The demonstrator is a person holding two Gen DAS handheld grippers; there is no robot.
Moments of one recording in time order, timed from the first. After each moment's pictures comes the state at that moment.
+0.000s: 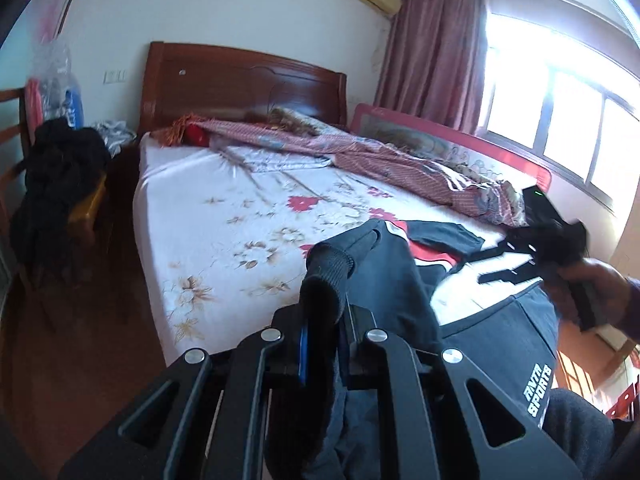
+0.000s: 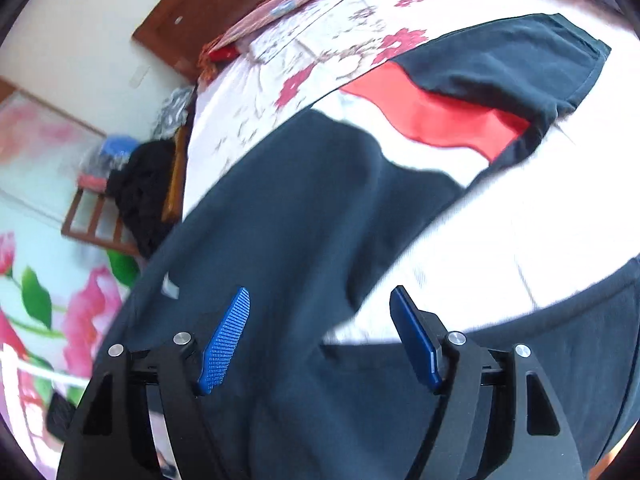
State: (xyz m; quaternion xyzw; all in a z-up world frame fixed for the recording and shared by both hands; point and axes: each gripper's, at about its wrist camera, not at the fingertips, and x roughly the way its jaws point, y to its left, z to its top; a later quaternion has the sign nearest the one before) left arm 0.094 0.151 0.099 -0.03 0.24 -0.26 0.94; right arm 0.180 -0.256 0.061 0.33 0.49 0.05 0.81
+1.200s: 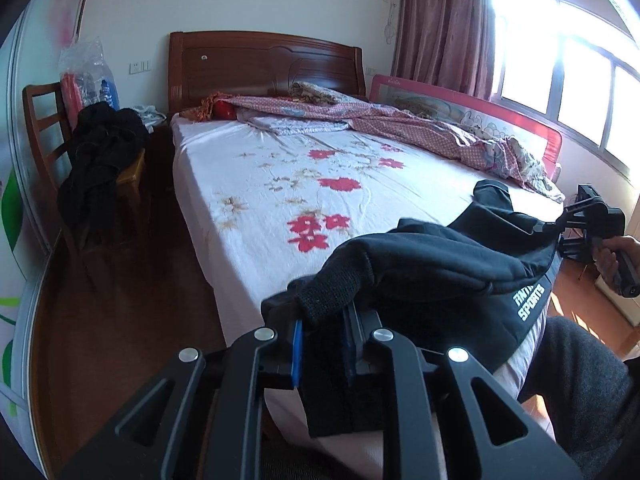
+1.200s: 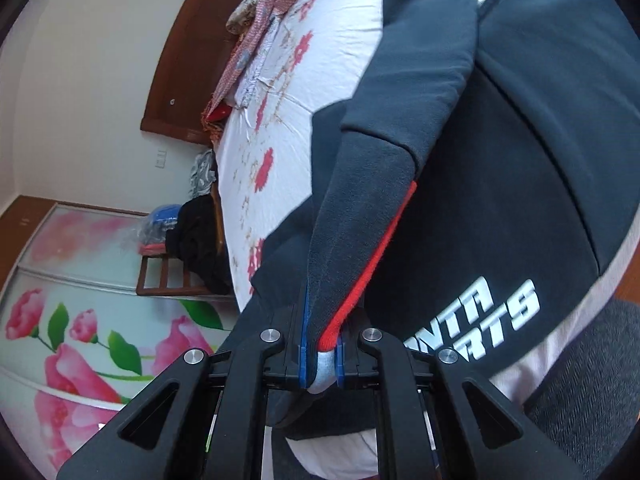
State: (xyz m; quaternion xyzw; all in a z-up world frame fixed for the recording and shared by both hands) left arm -0.038 0.188 0.068 0.01 0.30 -0.20 0.93; right arm -0.046 -0.335 -0.013 0.52 0.42 0.06 0.74
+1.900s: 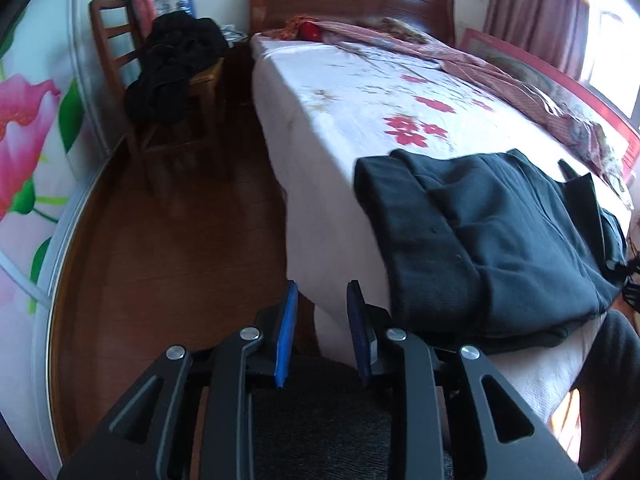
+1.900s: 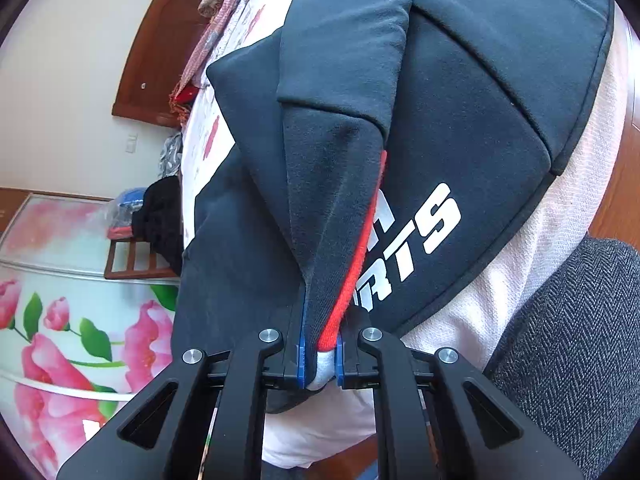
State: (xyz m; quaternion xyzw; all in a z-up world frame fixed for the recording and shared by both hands) left arm -0.041 0.221 -0.005 -0.02 0.41 -0.02 0.91; right arm -0.074 -0.320 -0.069 0.50 0.45 0.05 0.74
